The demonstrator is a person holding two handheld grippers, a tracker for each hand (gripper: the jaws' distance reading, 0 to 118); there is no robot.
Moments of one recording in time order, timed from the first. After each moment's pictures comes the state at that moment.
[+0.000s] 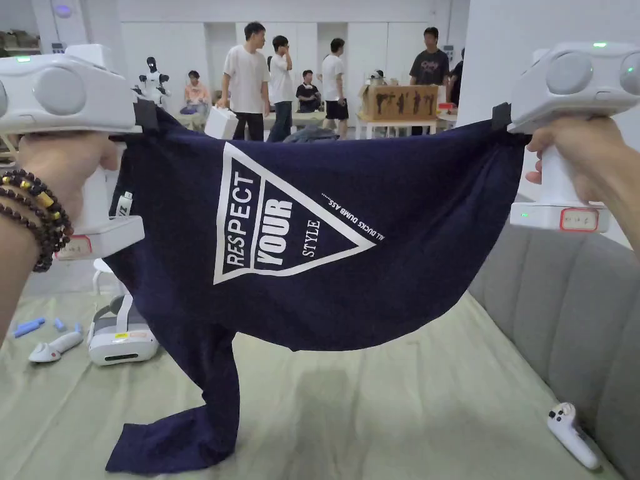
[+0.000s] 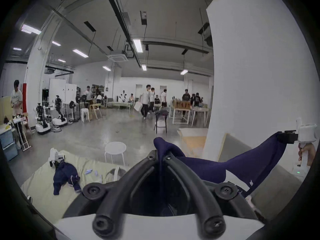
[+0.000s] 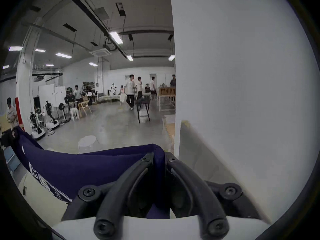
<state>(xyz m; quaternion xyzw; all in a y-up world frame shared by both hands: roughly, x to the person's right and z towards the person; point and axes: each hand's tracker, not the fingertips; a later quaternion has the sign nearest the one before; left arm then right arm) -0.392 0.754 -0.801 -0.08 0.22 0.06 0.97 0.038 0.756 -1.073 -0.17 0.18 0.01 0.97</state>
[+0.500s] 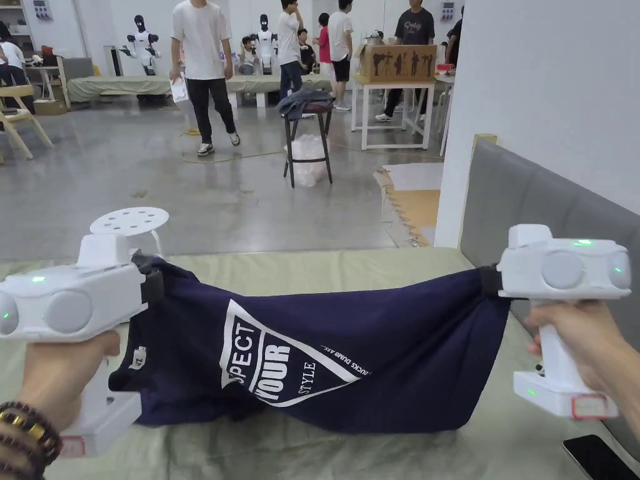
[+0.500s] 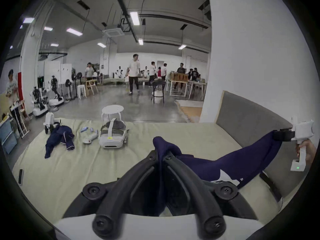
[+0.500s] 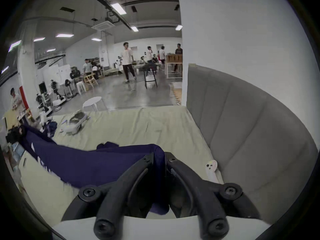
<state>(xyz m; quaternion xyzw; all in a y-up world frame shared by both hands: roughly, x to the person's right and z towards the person) -0.334 0.559 -0.700 -0.17 0.20 0.07 0.96 0.090 0.551 -0.985 -0.27 0.23 0.06 0.93</state>
